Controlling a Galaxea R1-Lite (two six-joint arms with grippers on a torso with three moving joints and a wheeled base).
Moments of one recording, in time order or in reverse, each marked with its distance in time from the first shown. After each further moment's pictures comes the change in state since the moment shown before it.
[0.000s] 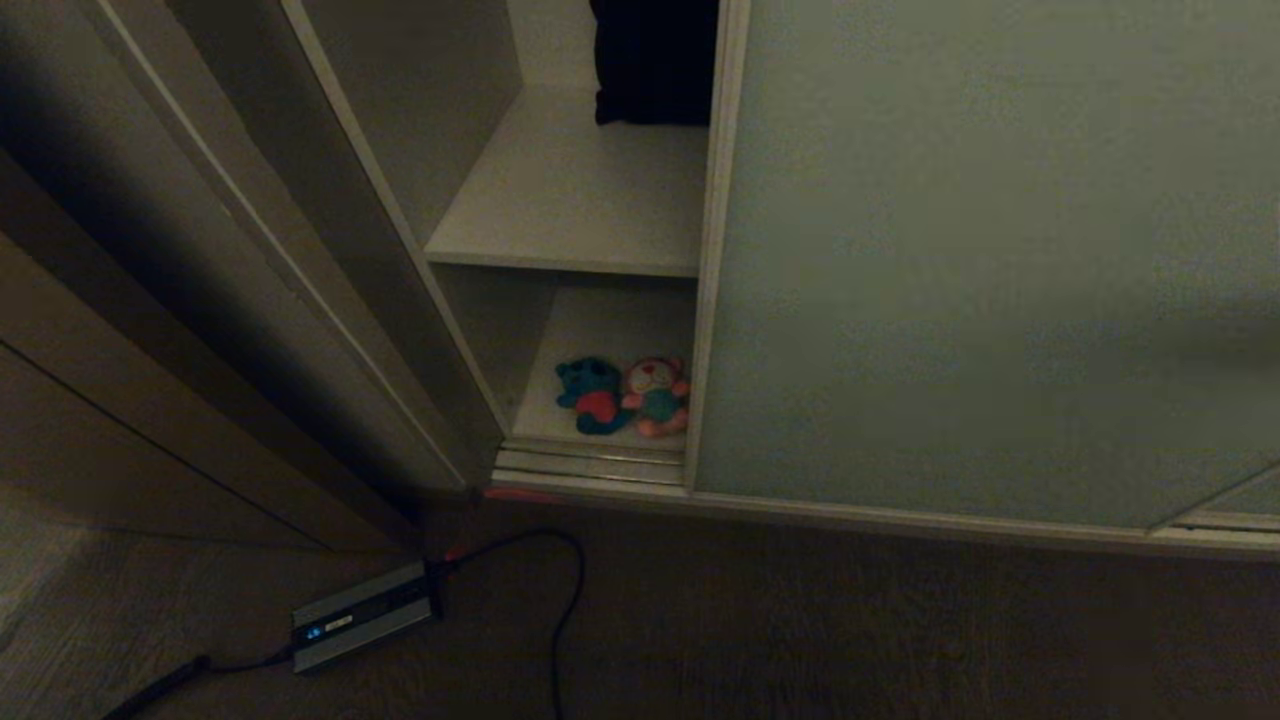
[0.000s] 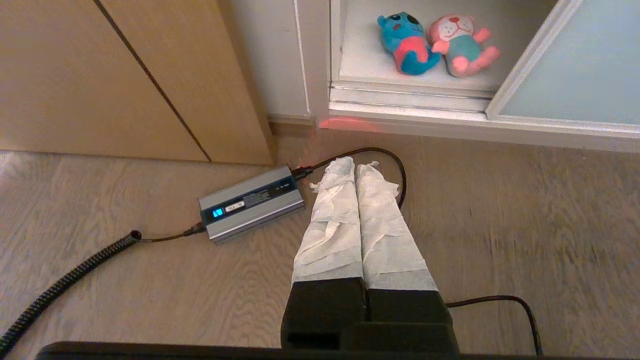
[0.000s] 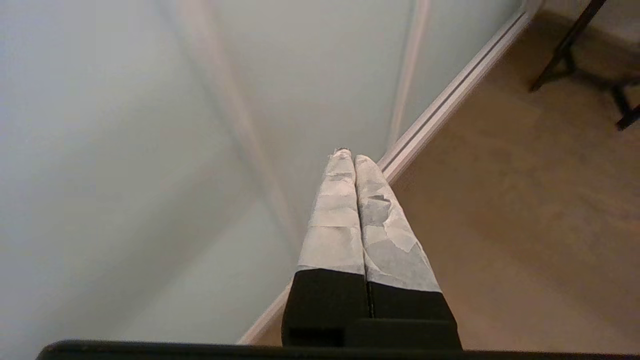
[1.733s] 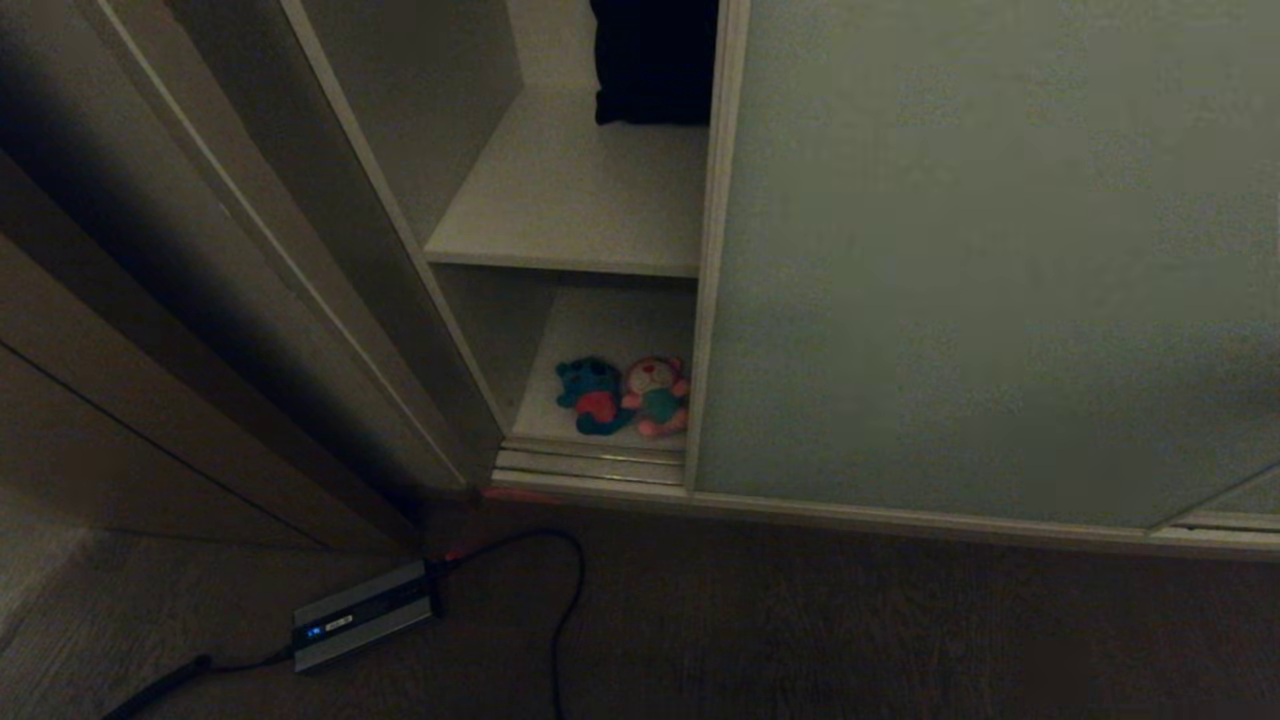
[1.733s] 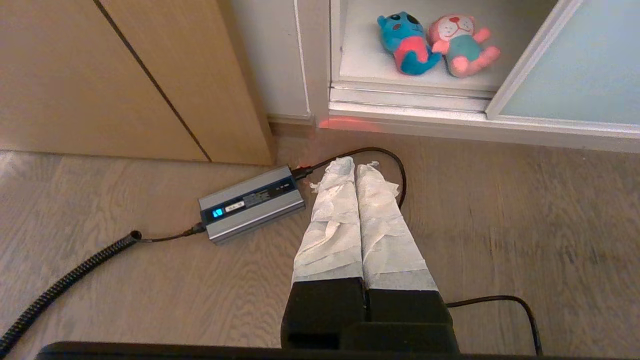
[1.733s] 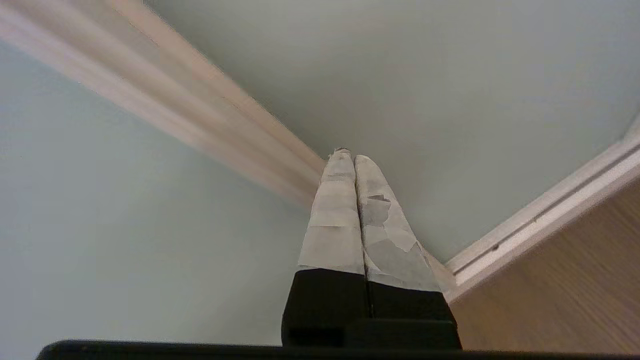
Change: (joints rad) left arm 0.000 0.000 0.000 0.000 0.000 0.000; right arm 0.143 0.605 -0.426 -0.284 0.324 0.318
